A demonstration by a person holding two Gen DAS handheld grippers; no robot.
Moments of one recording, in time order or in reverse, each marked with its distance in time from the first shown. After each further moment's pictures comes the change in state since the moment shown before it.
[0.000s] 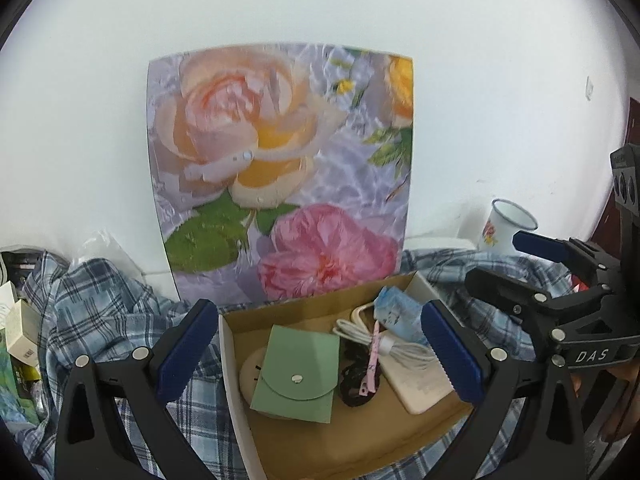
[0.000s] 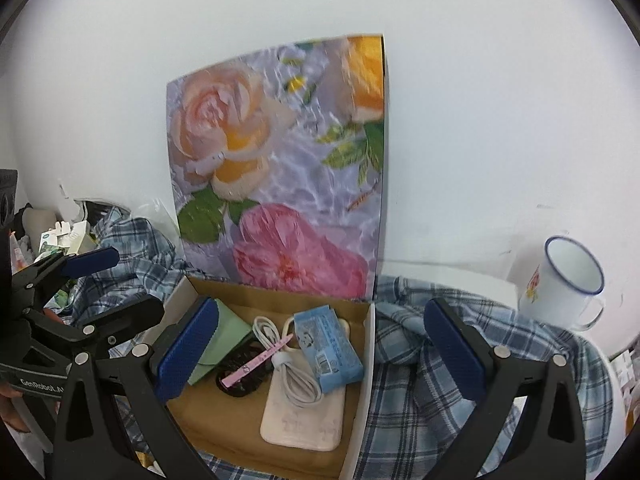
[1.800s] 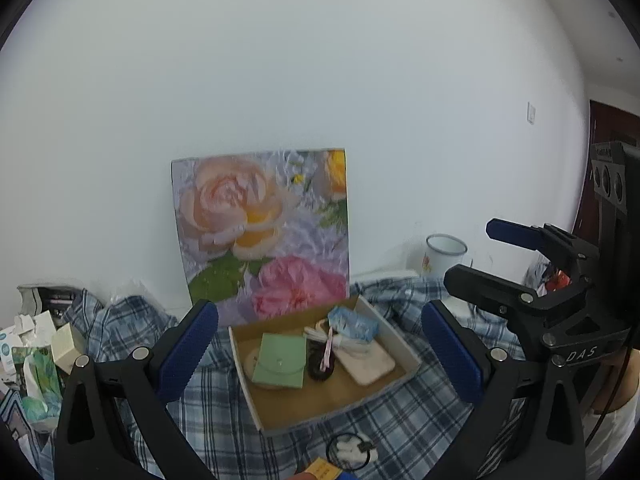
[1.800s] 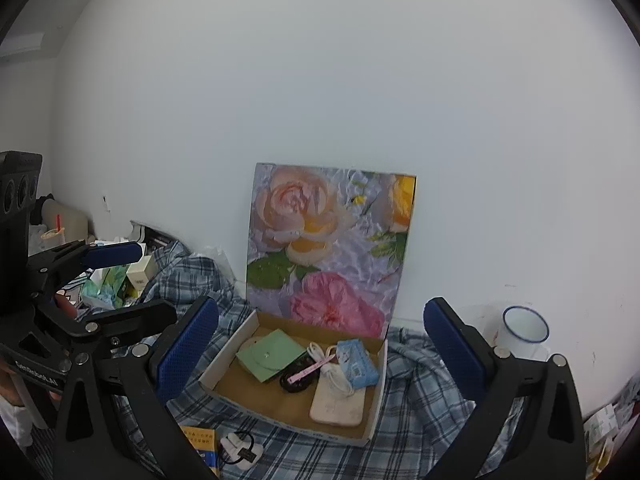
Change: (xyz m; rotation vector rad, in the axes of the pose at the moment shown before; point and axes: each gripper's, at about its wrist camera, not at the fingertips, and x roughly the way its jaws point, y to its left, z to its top) left arm -0.156 -0.024 -0.008 0.072 -0.186 -0.076; right arm -0.150 0.060 0.000 -0.136 -0.226 0.024
